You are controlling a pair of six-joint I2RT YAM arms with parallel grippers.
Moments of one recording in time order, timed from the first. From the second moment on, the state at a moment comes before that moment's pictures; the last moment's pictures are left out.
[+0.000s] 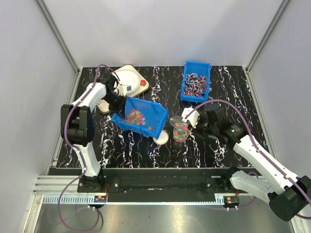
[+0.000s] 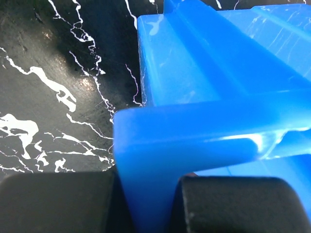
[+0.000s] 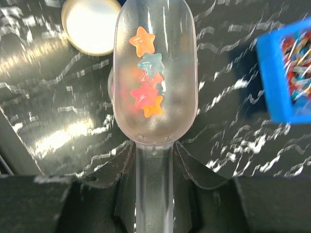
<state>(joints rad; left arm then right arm) -0.12 1.90 1.53 -1.05 0.42 0.24 0.56 0.99 0.88 -0.62 -0.21 -0.59</state>
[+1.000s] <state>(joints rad) -0.09 1.87 1.48 -0.99 0.45 0.19 0.56 1.06 0.92 -0.92 0.03 -0.73</state>
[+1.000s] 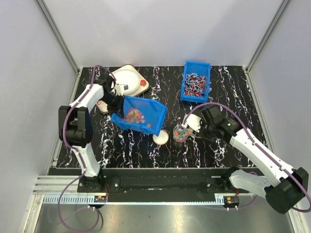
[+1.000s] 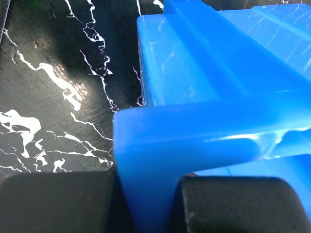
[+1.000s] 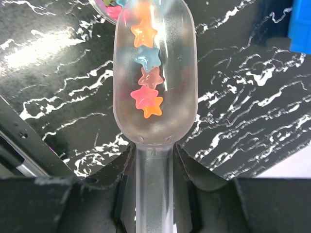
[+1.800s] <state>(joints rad) -0.09 1.87 1.46 -0.98 0.44 0.18 0.72 1.19 1.01 -0.99 0.24 -0.75</state>
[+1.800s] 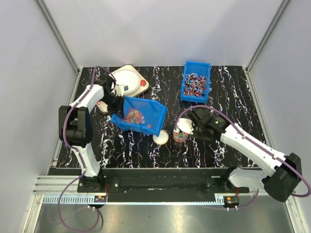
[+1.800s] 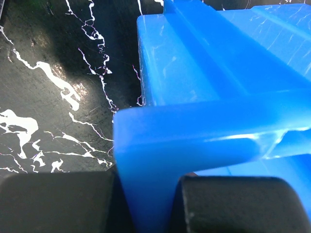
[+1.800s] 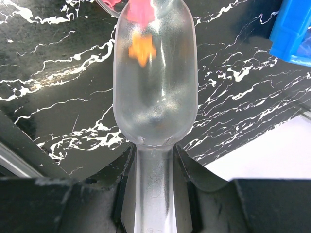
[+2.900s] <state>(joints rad) -0.09 1.87 1.46 -0.97 0.44 0.18 0.78 1.24 1.17 -0.90 0.31 -0.77</state>
